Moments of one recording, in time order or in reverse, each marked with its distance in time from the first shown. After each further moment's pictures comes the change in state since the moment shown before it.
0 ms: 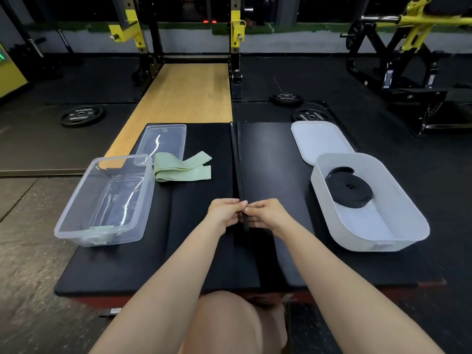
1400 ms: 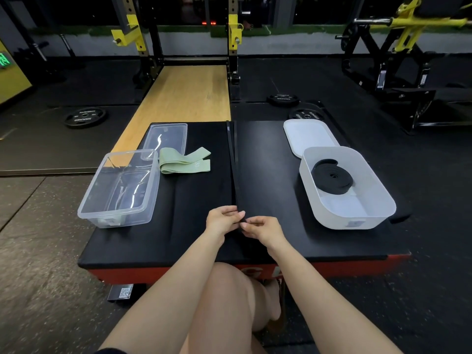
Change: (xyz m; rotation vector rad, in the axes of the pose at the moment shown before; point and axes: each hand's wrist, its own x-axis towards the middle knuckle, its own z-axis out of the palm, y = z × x) left_hand -0.048 -0.047 0.000 -0.039 0.078 0.080; right_hand -0.071 0.052 0.012 0.016 0.142 -0.044
